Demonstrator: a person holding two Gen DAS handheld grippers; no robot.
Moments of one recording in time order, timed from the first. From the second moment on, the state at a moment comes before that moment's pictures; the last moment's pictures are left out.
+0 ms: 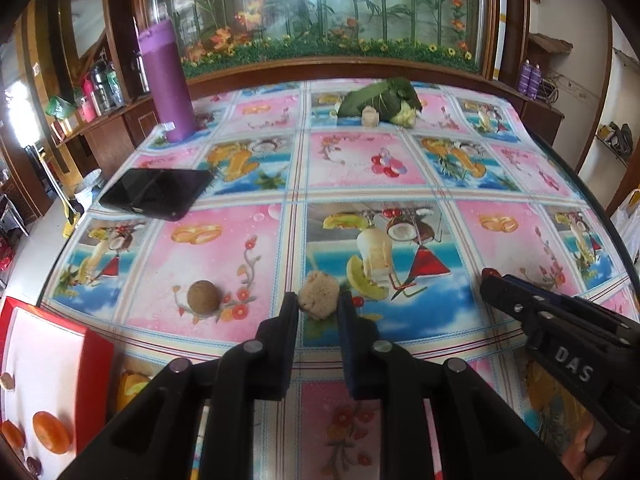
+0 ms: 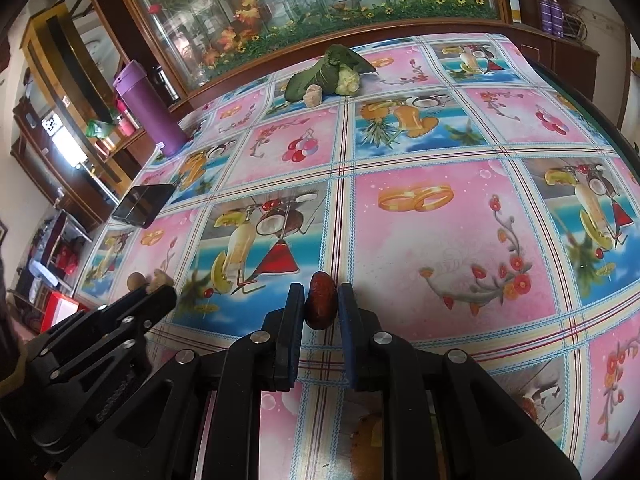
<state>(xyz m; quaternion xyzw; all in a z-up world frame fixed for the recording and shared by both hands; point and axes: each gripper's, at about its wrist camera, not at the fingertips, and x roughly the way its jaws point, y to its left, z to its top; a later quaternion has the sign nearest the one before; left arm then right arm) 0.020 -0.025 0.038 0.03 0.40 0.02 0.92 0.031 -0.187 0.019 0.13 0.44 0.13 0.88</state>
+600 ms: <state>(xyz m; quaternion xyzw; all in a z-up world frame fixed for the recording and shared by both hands) -0.058 0.004 0.089 0.00 0.33 0.04 0.94 0.030 -0.190 0.020 0.13 0.41 0.13 0.89</state>
